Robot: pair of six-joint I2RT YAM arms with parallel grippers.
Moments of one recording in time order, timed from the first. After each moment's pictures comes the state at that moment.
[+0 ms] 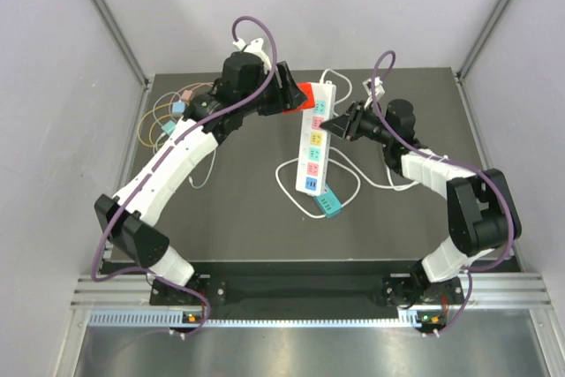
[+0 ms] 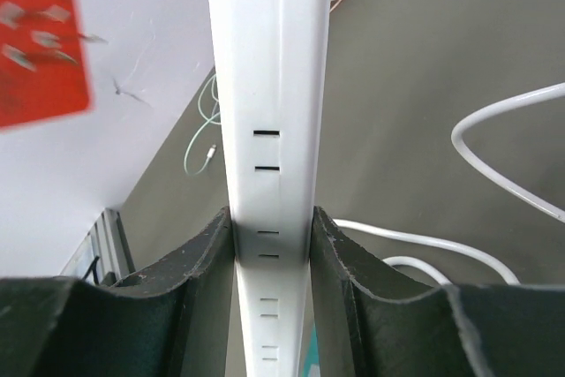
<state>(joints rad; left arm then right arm) -0.60 1.59 1.71 -0.56 0.03 -0.63 0.28 1.59 0.89 0.58 -0.68 0.61</state>
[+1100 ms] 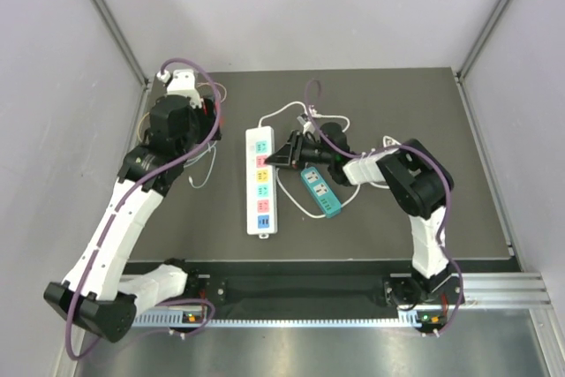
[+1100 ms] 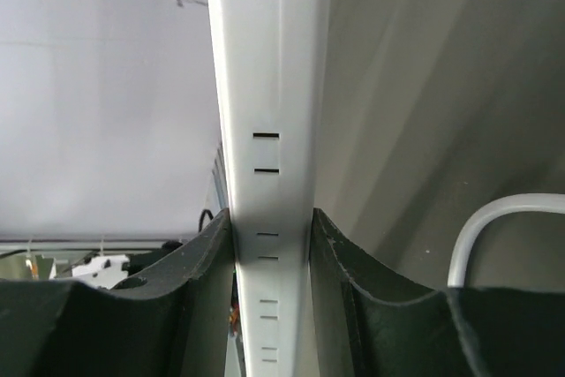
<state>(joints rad) -0.35 1.10 1.28 -0.58 -0.28 -0.20 0.60 2.02 1.03 0.79 -0.68 1.06</state>
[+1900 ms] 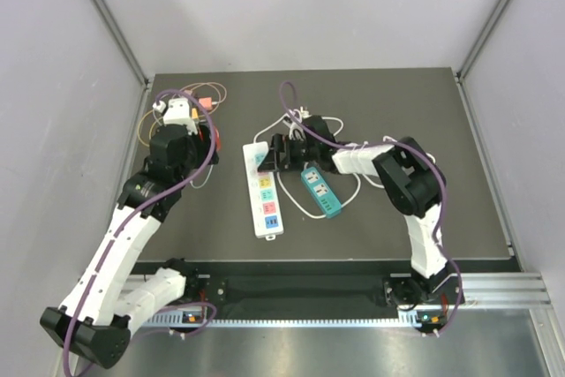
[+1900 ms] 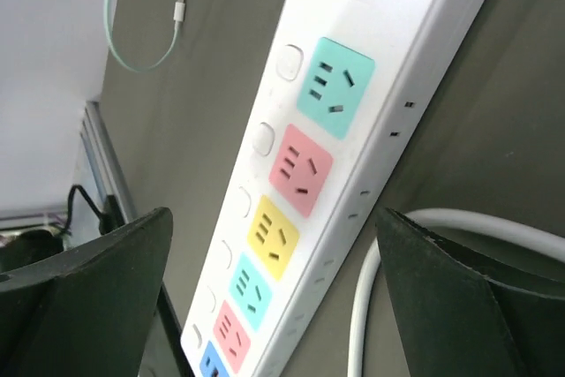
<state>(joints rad) -0.35 0.91 1.03 -0.56 -0.29 -0.27 0.66 2.09 1.25 0.29 -0.60 0.67</state>
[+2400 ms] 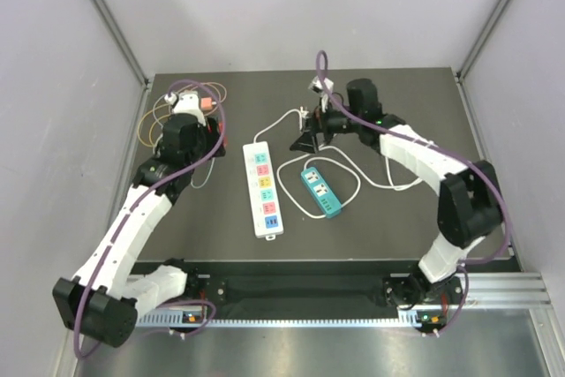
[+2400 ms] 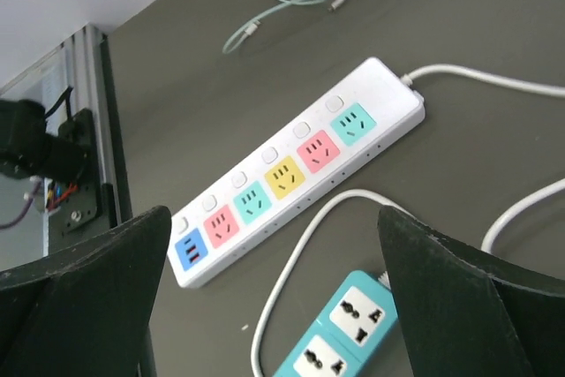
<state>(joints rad) -0.32 1.03 1.02 -0.48 -0.26 -0.28 0.49 1.70 1.28 -0.05 -0.80 0.09</state>
